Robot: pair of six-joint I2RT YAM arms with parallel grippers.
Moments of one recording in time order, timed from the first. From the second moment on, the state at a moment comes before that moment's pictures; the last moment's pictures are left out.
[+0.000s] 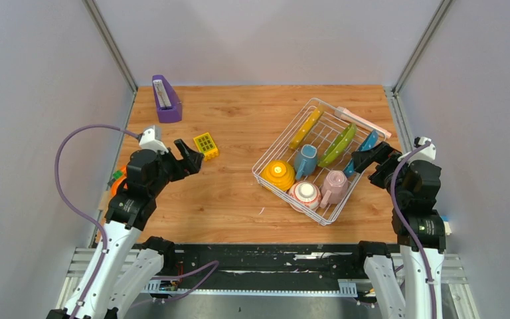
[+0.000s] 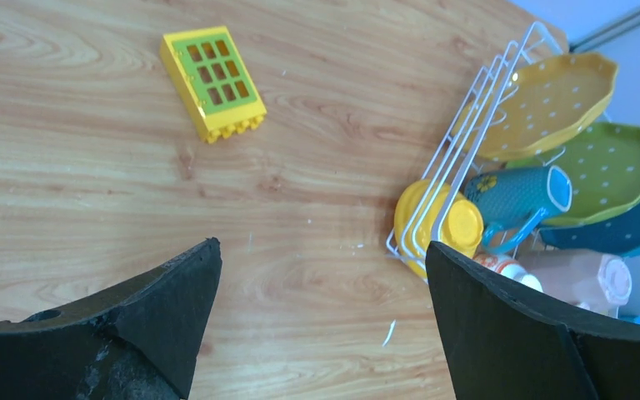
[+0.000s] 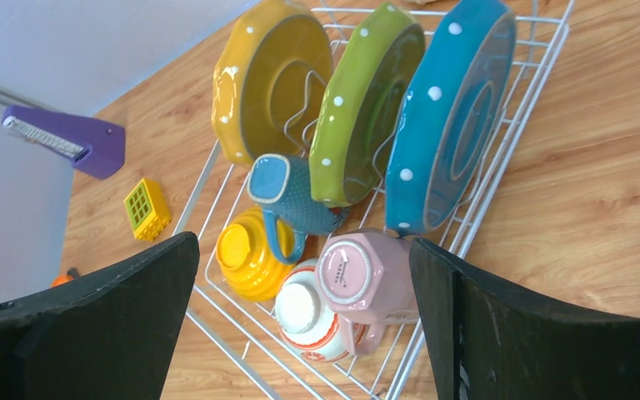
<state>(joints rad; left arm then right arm) -0.26 0.66 0.77 -0.48 0.00 -0.57 -0.07 0.55 0.88 -0.65 -0.15 0.53</state>
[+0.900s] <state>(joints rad) -0.36 0.95 0.74 -0.17 0.52 -0.50 -0.06 0.74 0.85 -0.41 -0.53 0.62</state>
